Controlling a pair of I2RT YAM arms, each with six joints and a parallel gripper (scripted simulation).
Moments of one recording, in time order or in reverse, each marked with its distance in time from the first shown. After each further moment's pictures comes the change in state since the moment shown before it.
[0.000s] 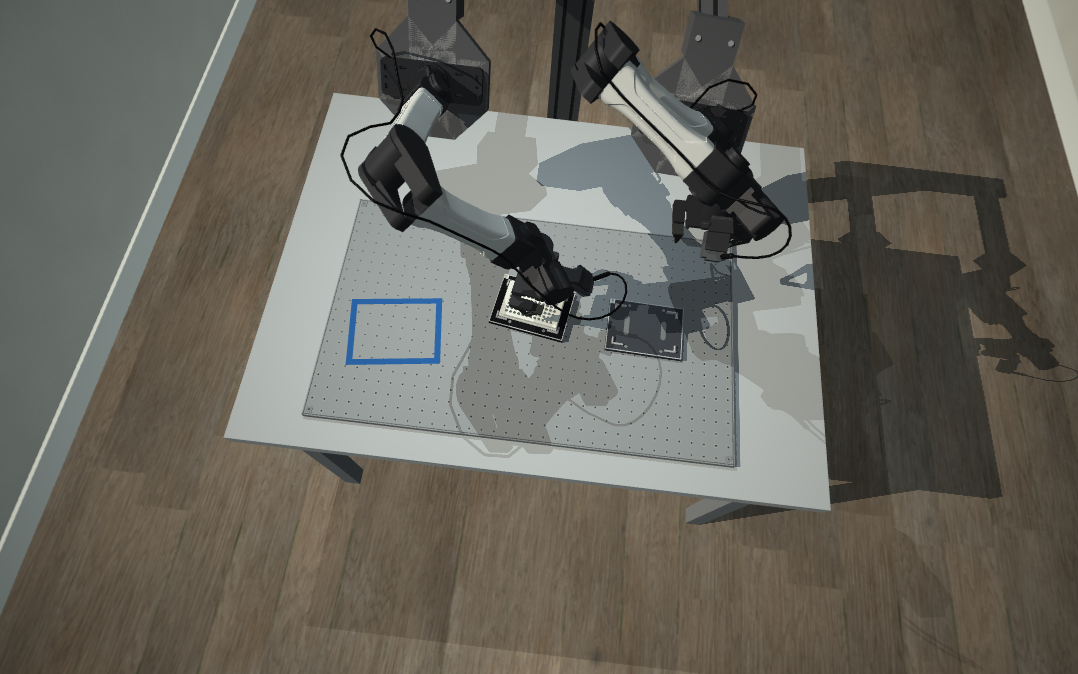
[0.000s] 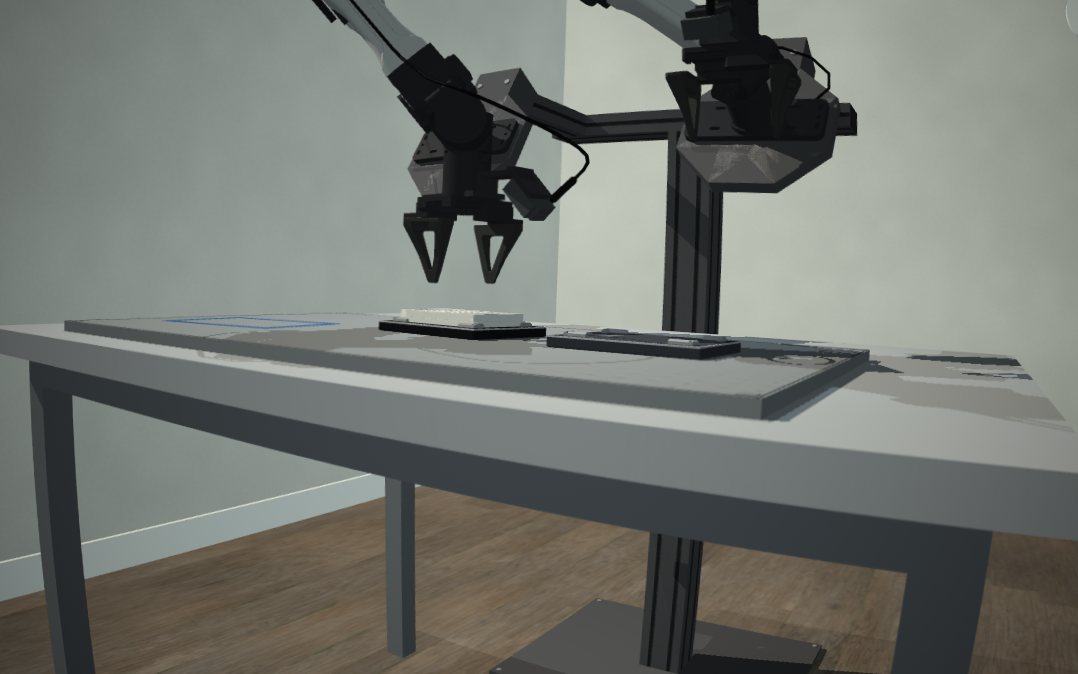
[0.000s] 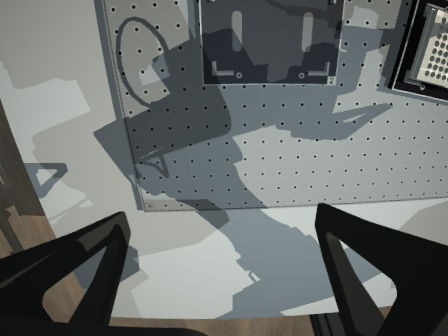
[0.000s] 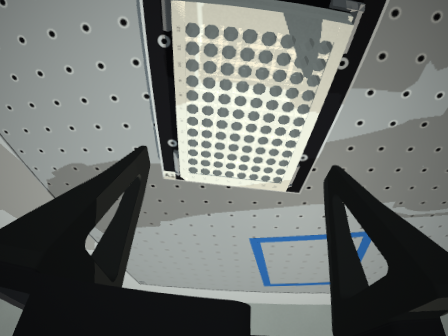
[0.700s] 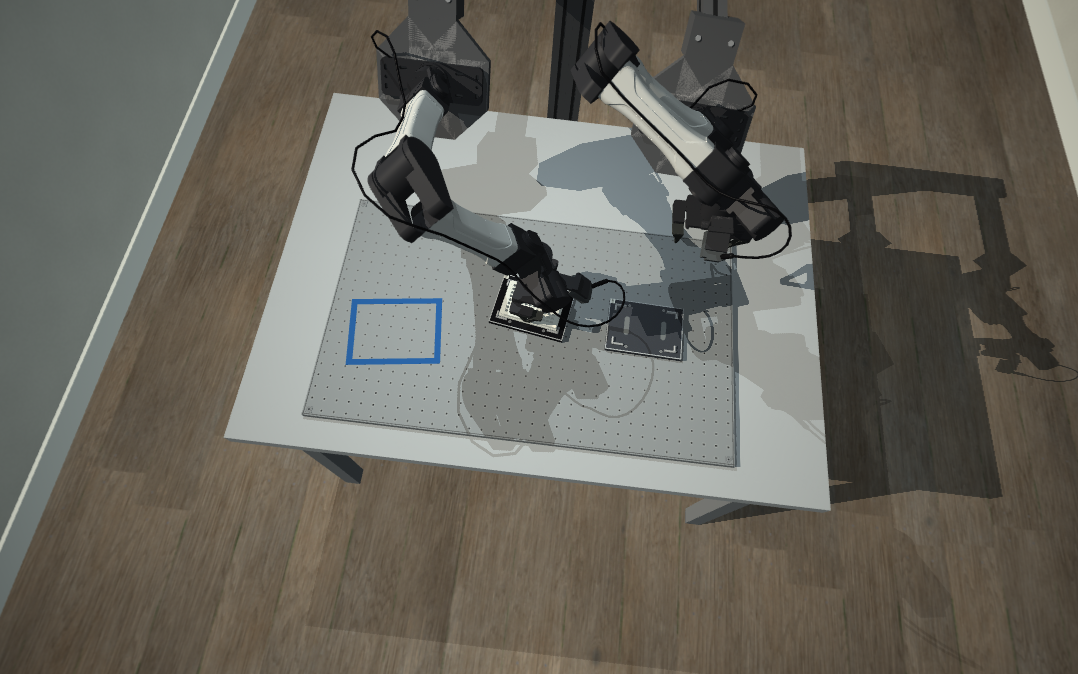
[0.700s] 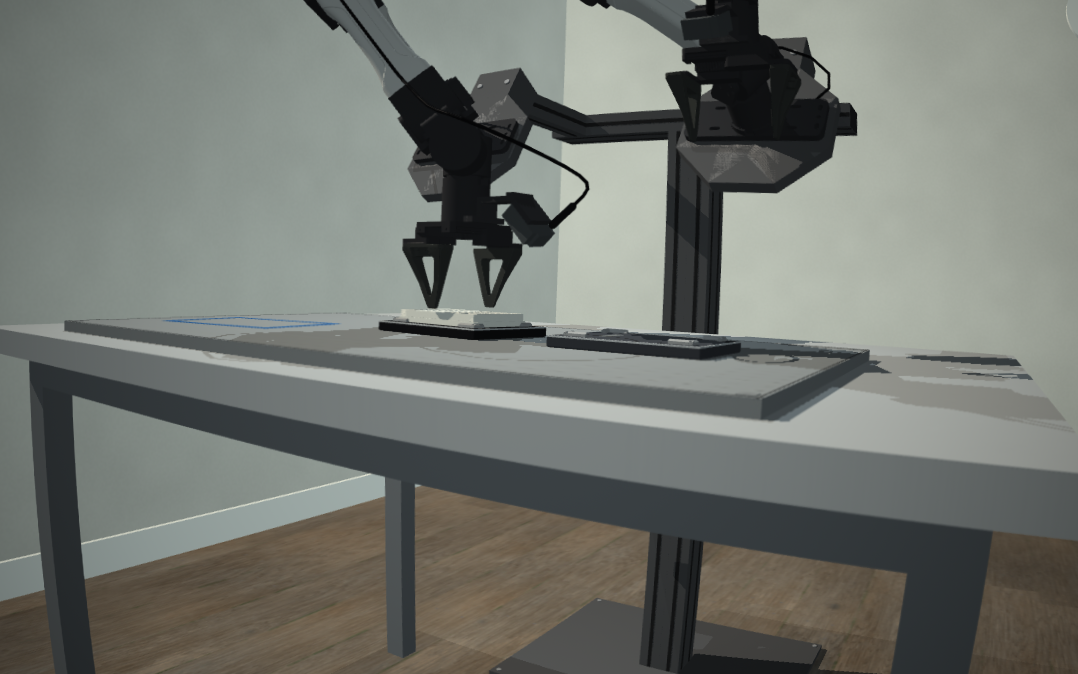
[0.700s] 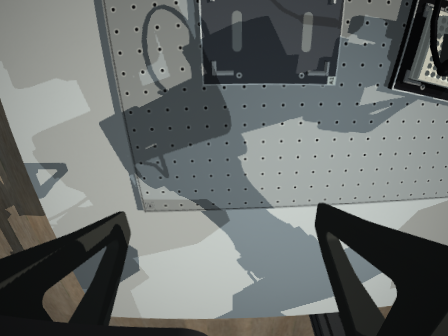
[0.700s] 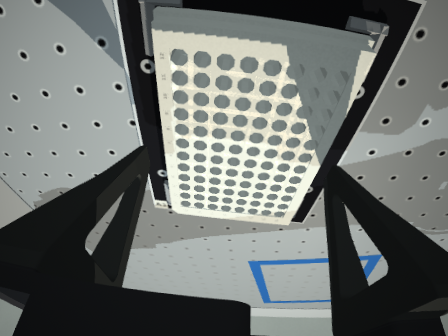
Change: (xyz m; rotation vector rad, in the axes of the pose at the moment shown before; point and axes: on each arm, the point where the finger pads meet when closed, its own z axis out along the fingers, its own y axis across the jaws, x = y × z) left arm 0.000 0.000 0.000 0.000 0.000 0.000; right arm -0.001 -0.001 0.029 -0.001 -0.002 -0.001
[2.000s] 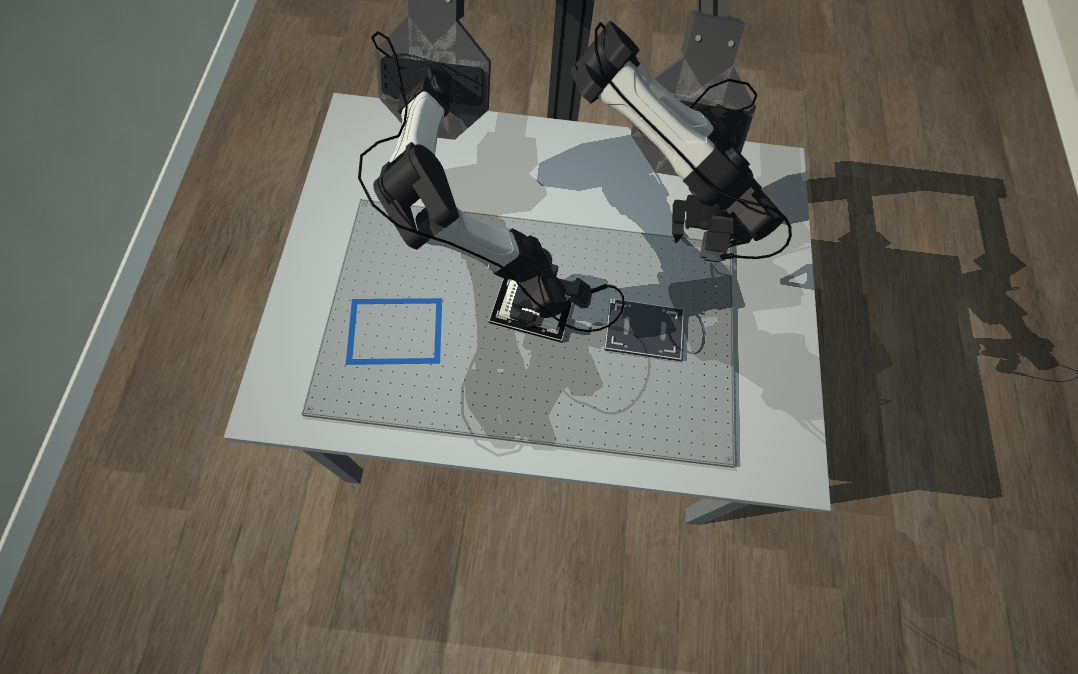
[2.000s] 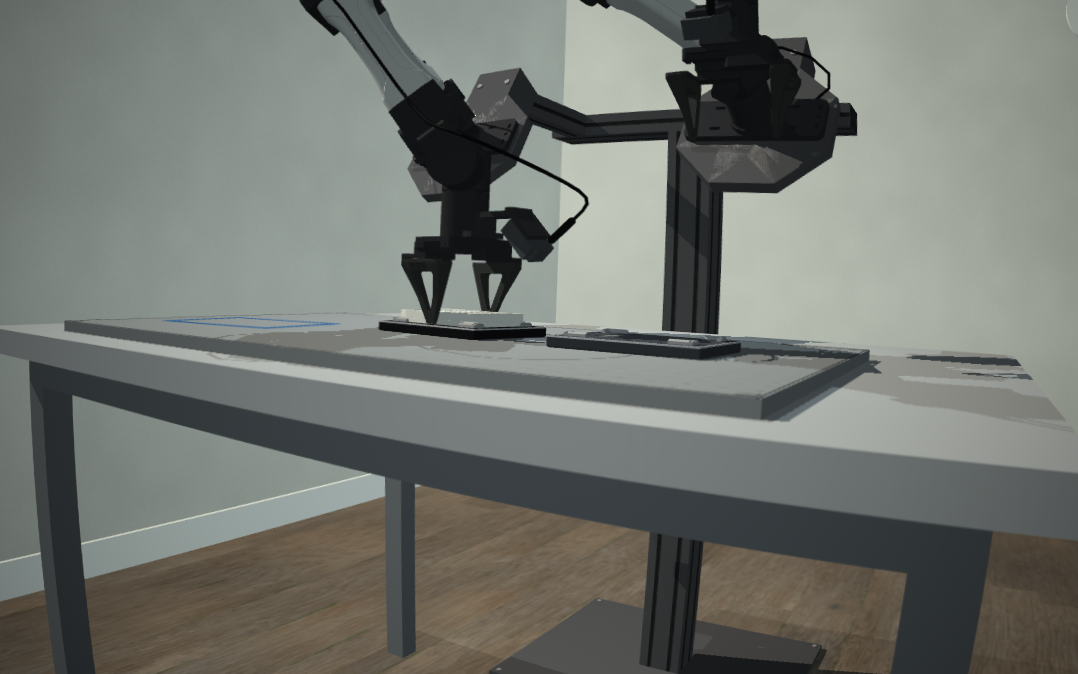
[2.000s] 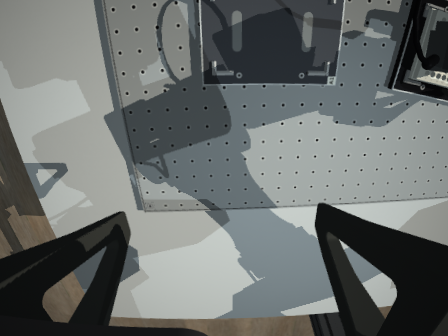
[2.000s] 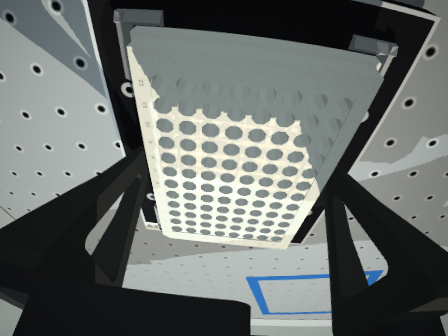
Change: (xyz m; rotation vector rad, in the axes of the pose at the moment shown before) left arm 0.000 0.000 0.000 0.000 0.000 0.000; right arm -0.002 -0.003 0.017 0.006 -0.007 0.003
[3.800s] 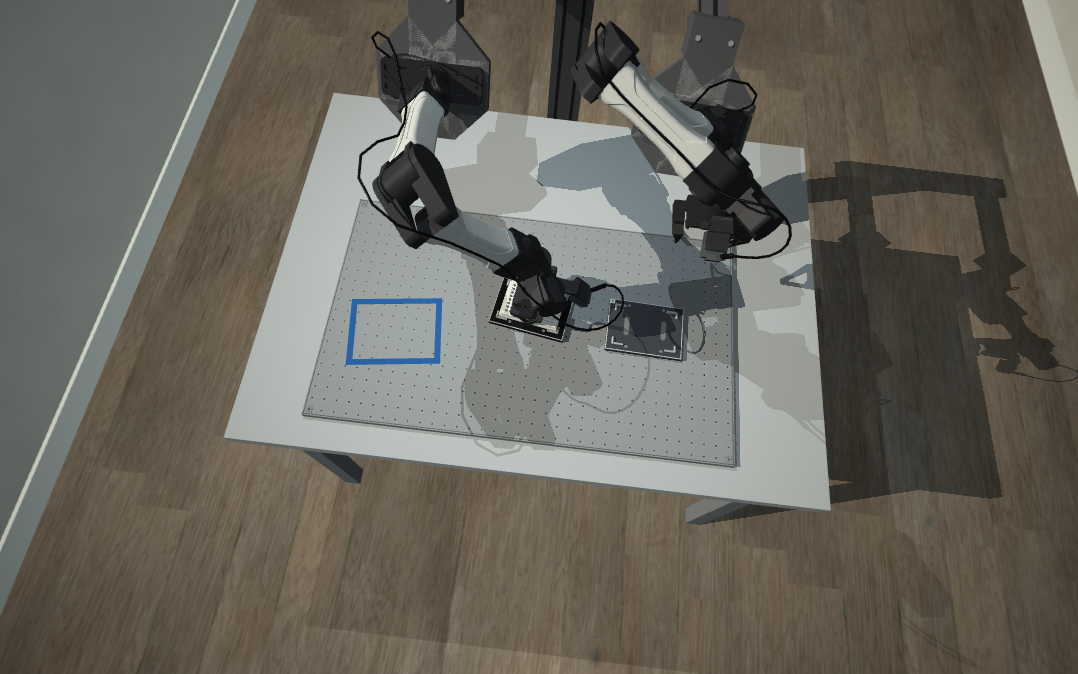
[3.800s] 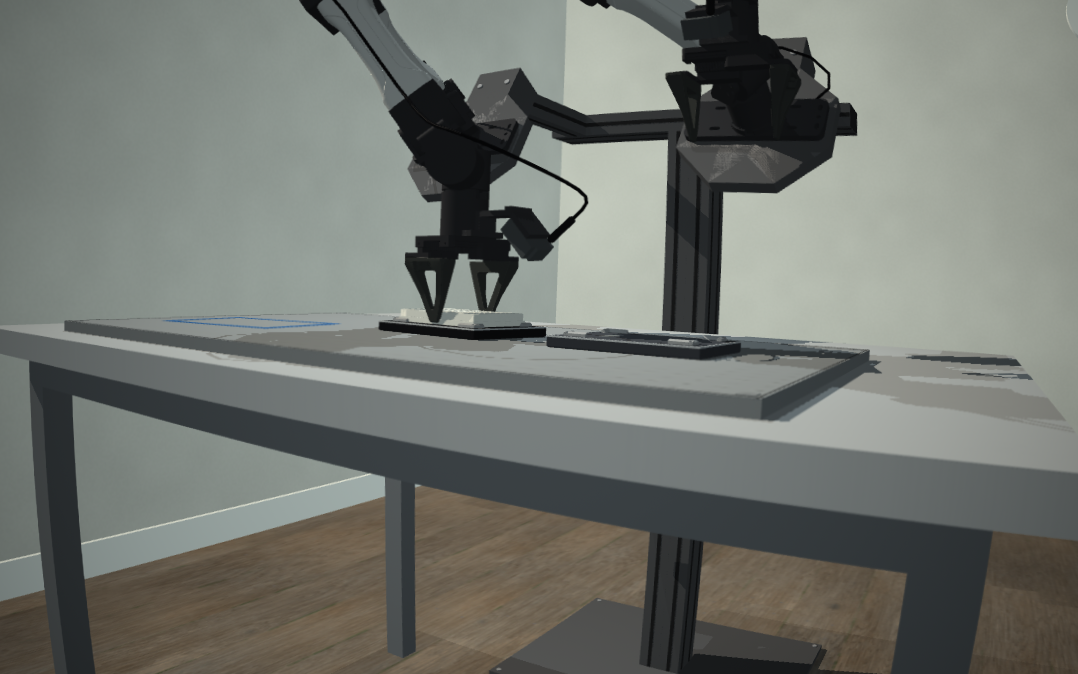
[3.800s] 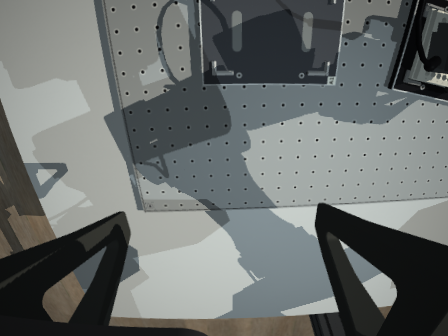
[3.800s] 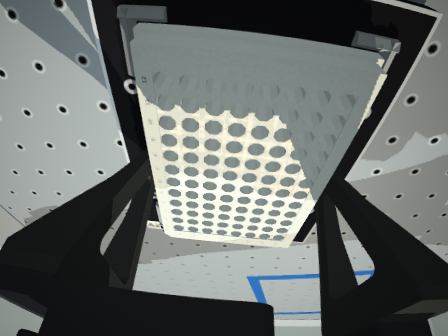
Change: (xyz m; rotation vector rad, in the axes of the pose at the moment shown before) left arm 0.000 0.000 0.000 0.000 0.000 0.000; right arm 0.001 0.001 -0.001 0.001 -0.003 0.001
